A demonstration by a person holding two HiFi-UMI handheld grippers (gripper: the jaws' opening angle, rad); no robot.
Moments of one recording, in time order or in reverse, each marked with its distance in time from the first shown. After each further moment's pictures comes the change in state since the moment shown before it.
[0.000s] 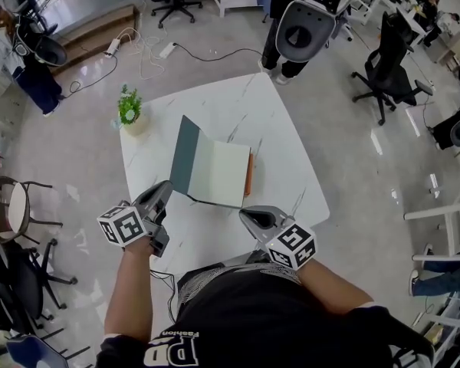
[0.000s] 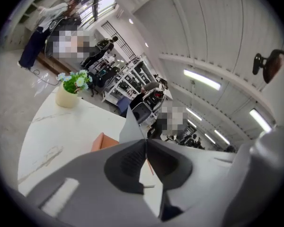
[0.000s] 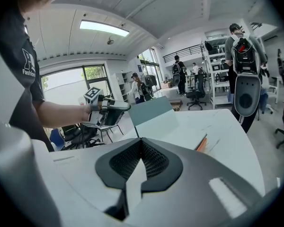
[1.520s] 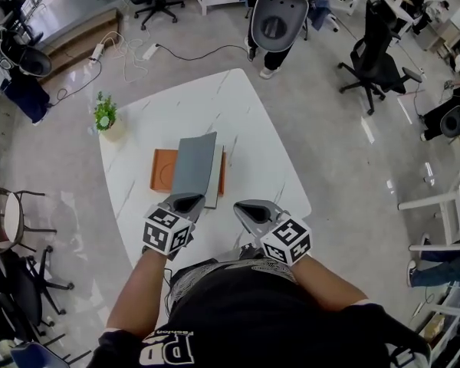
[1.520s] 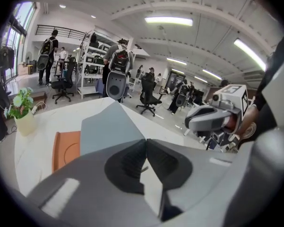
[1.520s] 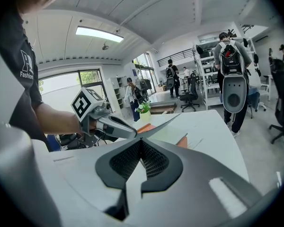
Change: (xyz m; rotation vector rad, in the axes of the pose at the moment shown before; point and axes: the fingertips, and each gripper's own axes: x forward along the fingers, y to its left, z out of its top) left arm 0.101 -0.086 -0.122 0.537 0.457 0.006; right arm -0.048 -0.049 0.000 0.039 -0.049 -0.048
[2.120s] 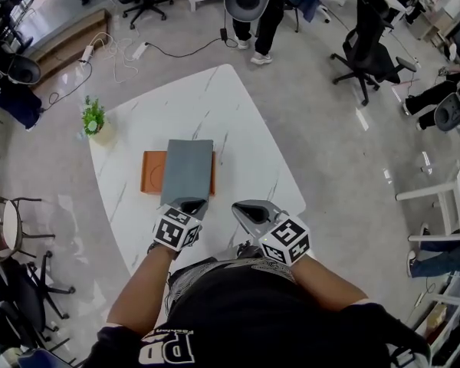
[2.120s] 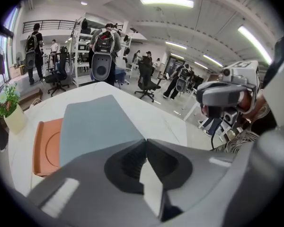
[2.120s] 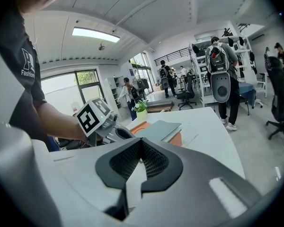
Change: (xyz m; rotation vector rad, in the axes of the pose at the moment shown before) left arm 0.054 -0.012 -0.040 0.053 0.188 -0.010; right arm -0.015 -0.016 -0.009 0.029 0.007 -0.026
